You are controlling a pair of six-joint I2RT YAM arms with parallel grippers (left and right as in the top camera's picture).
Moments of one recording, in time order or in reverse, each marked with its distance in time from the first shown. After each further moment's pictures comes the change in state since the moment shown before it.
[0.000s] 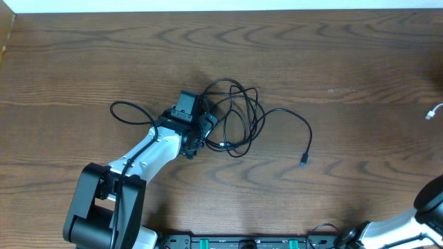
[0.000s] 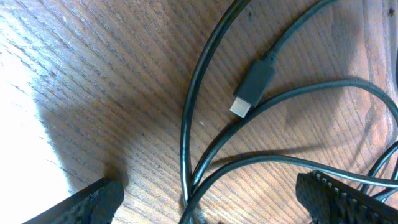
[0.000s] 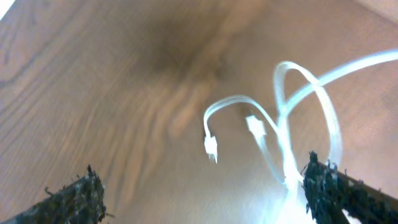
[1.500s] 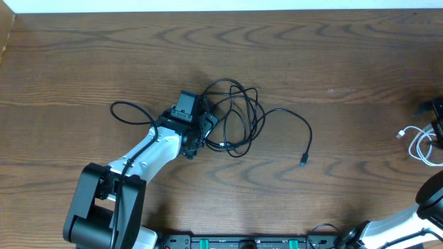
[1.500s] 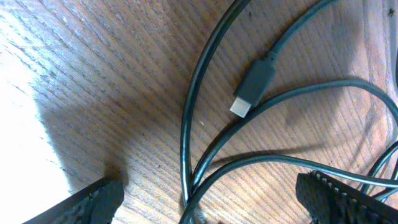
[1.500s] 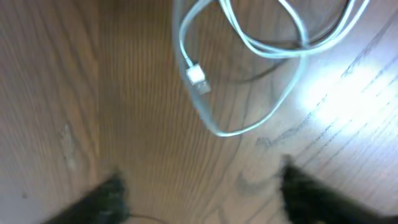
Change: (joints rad) left arm 0.000 0.000 0.000 0.000 0.000 0.000; right arm 0.006 0.055 -0.002 -0.467 -0.190 0.338
